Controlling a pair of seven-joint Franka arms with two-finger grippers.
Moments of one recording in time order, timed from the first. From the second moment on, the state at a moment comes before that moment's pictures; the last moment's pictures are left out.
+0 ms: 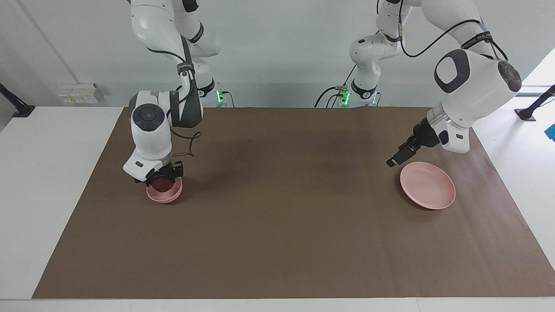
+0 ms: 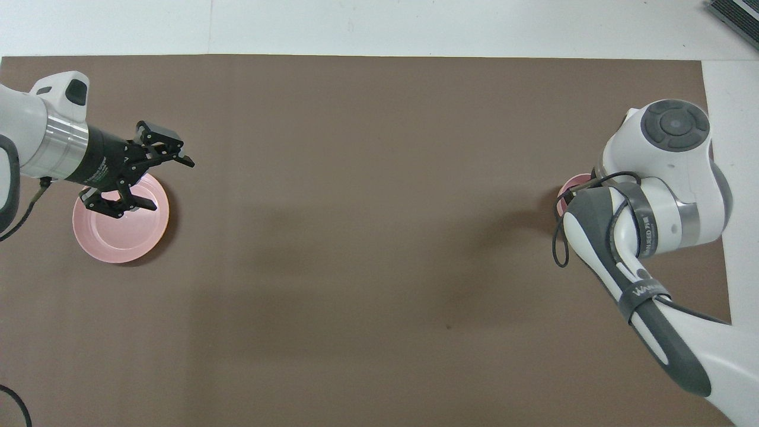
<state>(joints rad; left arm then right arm) 0.28 0.15 -0.39 -1.70 -0.30 1.80 -0.70 0.10 0.28 -0.06 -1.86 -0.28 2.07 -0.11</state>
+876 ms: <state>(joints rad) 0.03 0.05 -0.07 -1.70 -0.29 1.80 -0.20 0.09 0.33 -0.06 -1.86 -0.28 2.12 -0.11</state>
